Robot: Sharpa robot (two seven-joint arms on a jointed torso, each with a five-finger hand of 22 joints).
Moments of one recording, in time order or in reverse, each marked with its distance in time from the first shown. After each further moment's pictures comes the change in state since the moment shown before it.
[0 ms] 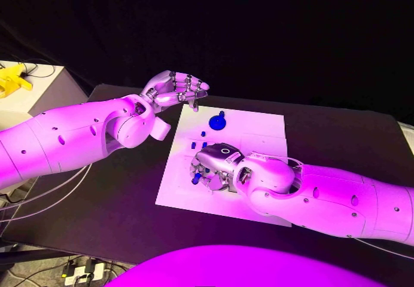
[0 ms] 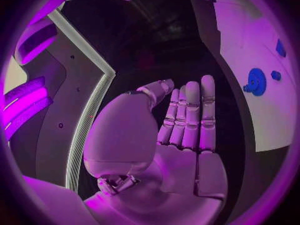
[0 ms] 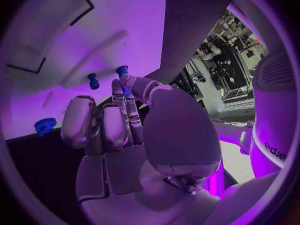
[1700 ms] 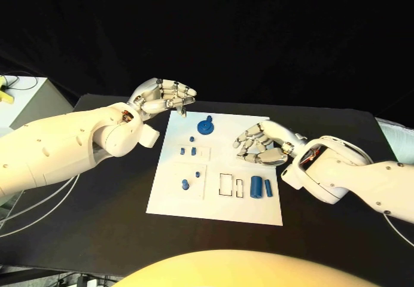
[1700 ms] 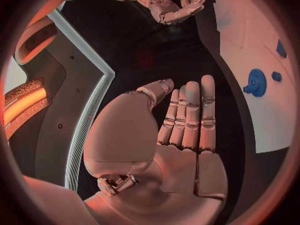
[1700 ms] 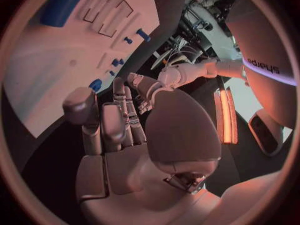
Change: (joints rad) left arm -0.004 -0.004 -0.006 -0.007 0.003 0.004 -0.003; left_hand 0.000 0.000 -0.006 0.000 0.000 -0.004 0.003 0.000 -0.002 0.000 0.000 0.000 -0.002 0.000 0.000 0.000 0.000 0.000 0.000 0.000 0.000 0.000; right arm 0.088 -0.416 0.004 0.116 0.615 -0.166 0.290; right_hand -0.083 -0.045 -0.197 0.034 0.131 -0.081 0.016 -0.051 0.024 -0.024 -0.027 0.200 0.048 -0.018 0.007 0.026 0.007 0.021 -0.040 0.016 -0.151 -0.094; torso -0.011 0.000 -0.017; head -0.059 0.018
